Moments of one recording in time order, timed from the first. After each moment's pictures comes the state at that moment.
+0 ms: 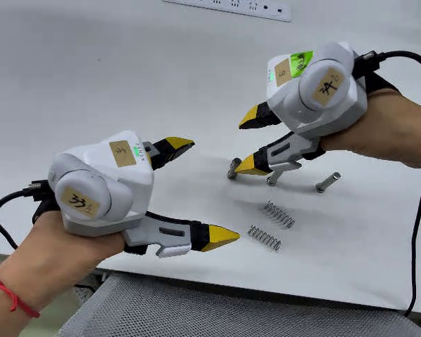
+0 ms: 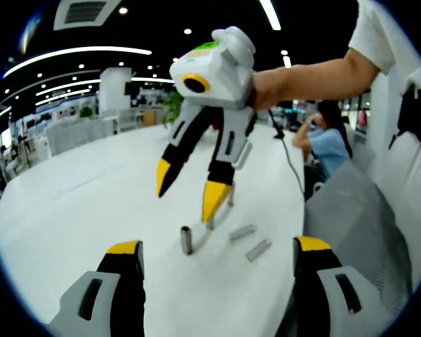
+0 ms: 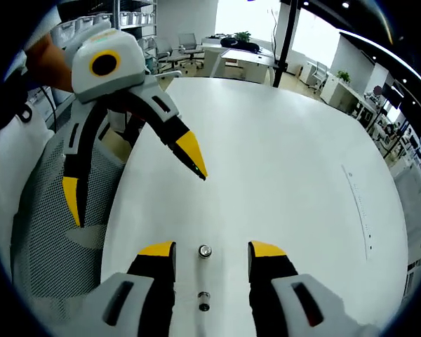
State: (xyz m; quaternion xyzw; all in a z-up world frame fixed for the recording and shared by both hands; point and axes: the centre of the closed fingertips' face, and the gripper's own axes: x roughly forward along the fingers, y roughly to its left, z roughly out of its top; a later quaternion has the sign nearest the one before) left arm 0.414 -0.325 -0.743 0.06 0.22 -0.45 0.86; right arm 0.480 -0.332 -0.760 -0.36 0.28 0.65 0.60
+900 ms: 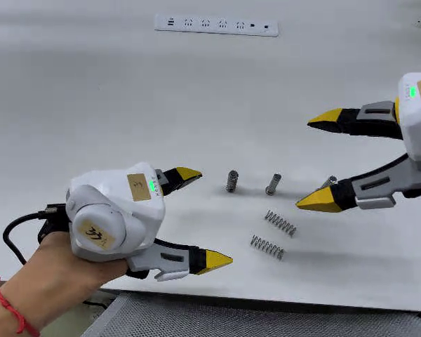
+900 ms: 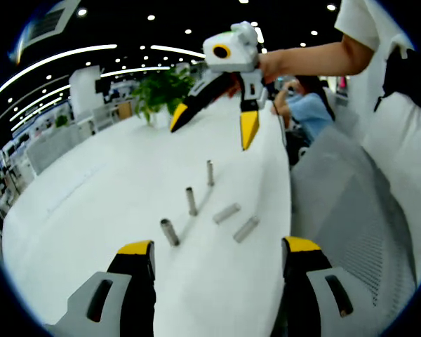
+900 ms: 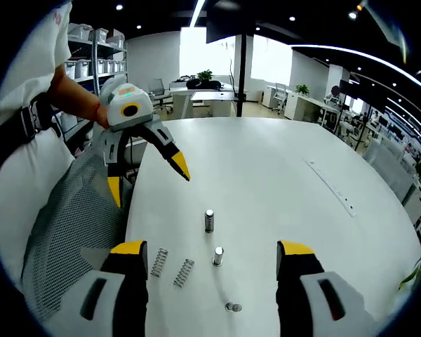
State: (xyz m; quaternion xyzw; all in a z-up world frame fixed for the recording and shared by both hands) left arm 0.392 -0.339 -0.757 0.17 0.25 -0.50 0.81; right arm 0.462 -0.434 -0.719 -0.23 0.23 0.63 0.71
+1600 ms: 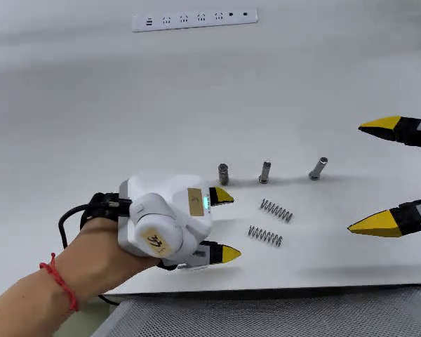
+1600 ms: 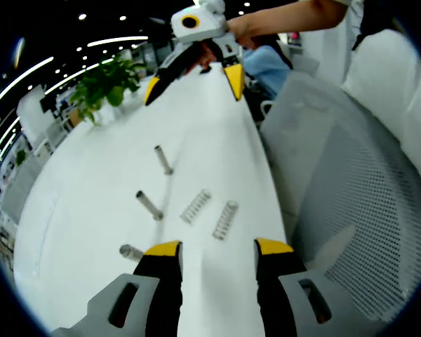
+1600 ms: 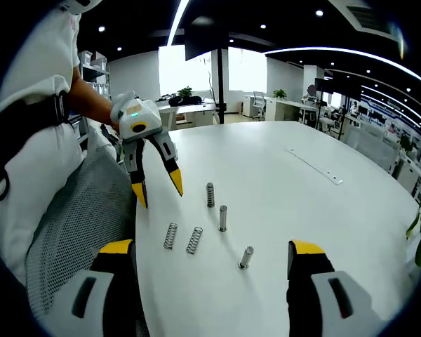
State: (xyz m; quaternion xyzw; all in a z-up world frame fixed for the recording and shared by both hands) left arm 0.381 -0.384 -0.801 0.31 0.28 -0.59 0.69; right arm 0.433 -0.504 -0.730 -0.16 0.23 0.59 0.76
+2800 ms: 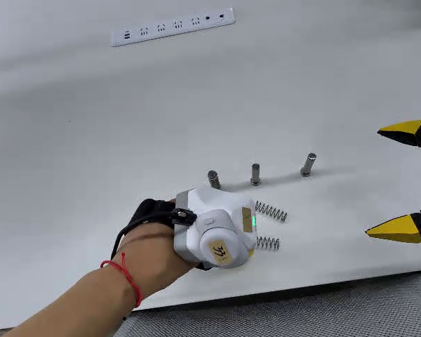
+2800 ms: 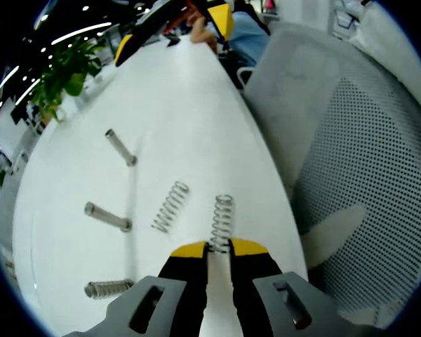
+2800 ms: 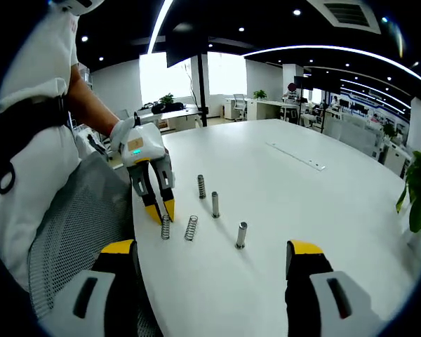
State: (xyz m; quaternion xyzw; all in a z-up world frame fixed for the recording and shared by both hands) left arm 0.378 -0.410 -0.852 0.37 0.32 -0.61 0.62; right arm 0.429 -0.540 -0.737 -0.14 0.23 0.55 0.79
